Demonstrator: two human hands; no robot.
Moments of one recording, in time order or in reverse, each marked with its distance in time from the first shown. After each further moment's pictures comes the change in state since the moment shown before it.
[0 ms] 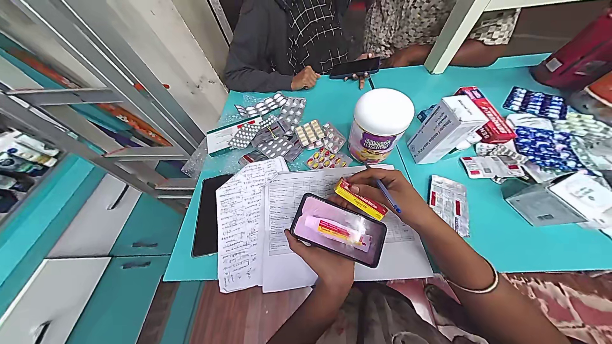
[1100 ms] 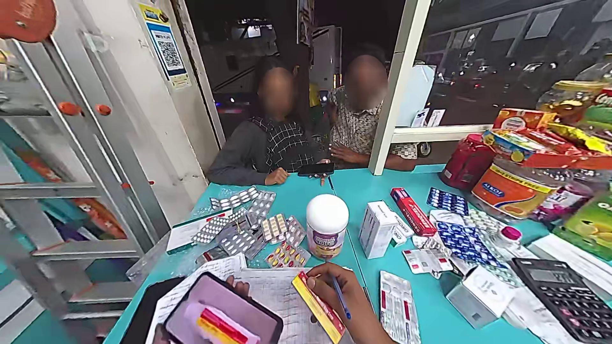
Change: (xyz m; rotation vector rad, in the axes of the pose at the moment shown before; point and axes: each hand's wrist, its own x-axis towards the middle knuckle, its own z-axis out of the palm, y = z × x) left_hand 0.029 0.109 0.046 0.141 -0.289 -0.089; right_hand -0.010 -0.017 0.006 0.167 0.139 0.018
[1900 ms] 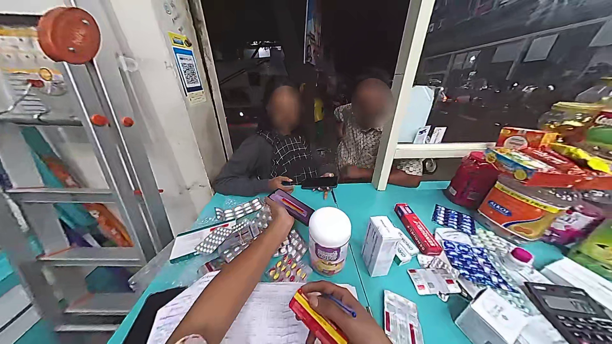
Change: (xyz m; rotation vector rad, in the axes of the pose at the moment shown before) left_hand 0.286 -0.101 0.094 0.203 0.021 0.216; right_hand 0.005 0.003 -0.013 0.240 -0.266 0.254
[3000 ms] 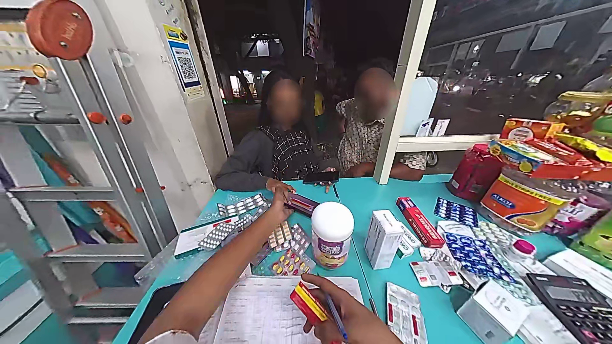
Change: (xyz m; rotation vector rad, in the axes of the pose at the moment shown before) left_hand 0.008 0.033 -0.010 0.459 -0.082 -0.430; right_hand 0.000 -0.003 0.001 -0.237 -0.166 0.001
